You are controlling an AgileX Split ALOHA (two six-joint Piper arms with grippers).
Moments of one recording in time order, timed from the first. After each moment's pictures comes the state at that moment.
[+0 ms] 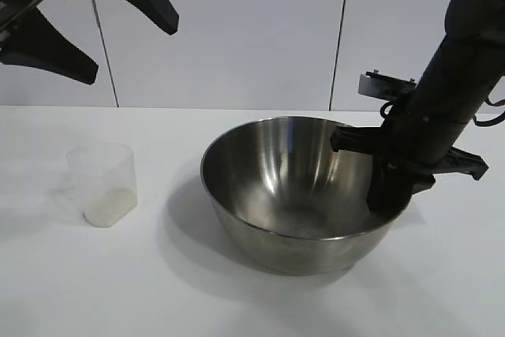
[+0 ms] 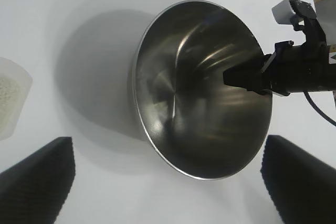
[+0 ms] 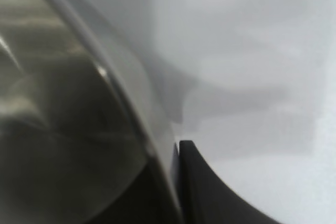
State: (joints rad) left arm -0.36 1.49 -1.10 -0.67 0.71 0.19; right arm 0.20 1.92 -1.12 0.30 0.61 -0.08
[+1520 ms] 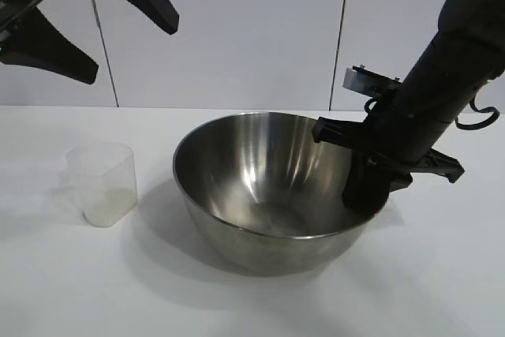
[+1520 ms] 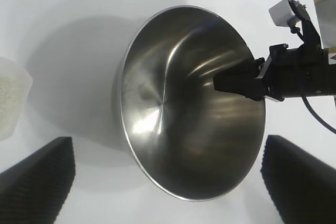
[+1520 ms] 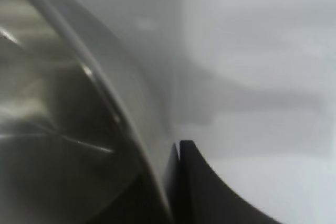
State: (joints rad) left arm -0.36 1.49 -1.10 -0.67 0.71 0.19; right arm 0.22 1.94 -1.12 0.49 0.60 -0.21
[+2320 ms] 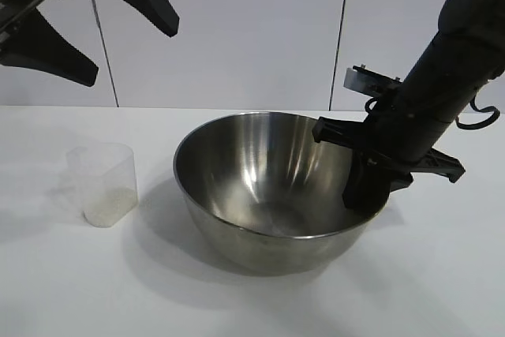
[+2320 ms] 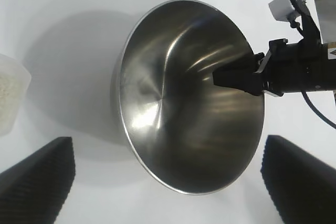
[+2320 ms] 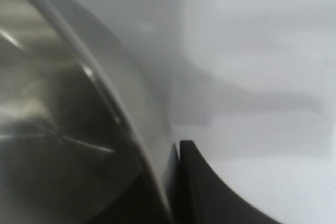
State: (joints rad) left arm -0.36 1.49 -1.10 -0.67 0.73 0.20; right arm 0.22 1.94 -1.12 0.48 0.61 -0.20
